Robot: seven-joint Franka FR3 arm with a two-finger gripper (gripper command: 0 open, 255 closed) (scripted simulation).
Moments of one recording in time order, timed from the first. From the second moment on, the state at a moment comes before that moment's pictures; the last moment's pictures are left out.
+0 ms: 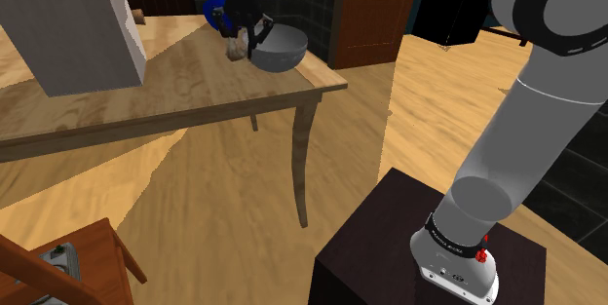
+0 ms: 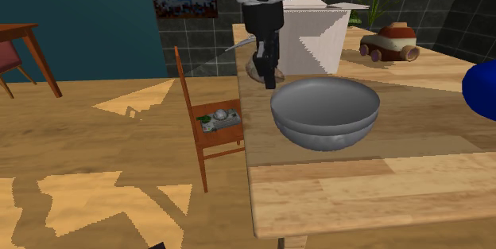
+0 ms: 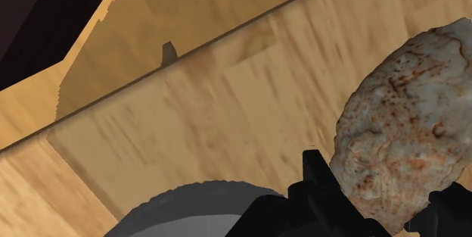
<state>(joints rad) -0.11 0.00 0.47 -1.58 -0.08 1.76 1.16</state>
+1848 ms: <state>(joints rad) -0.21 0.10 0.40 -1.23 -0.09 1.52 0.96</state>
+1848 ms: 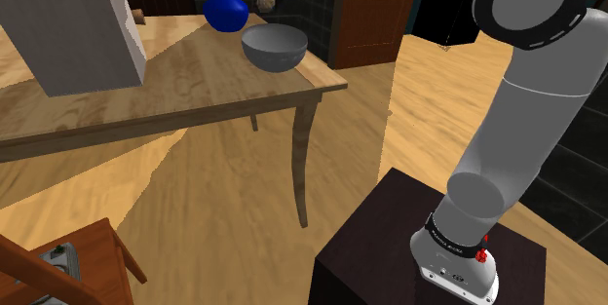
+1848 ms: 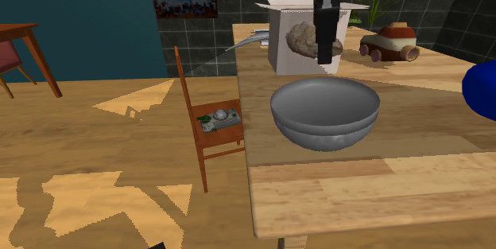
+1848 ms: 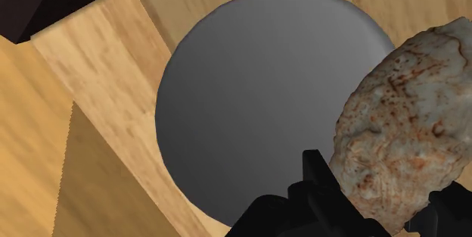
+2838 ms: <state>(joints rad) -0.26 0.03 0.36 -1.48 -0.04 1.70 0.89</state>
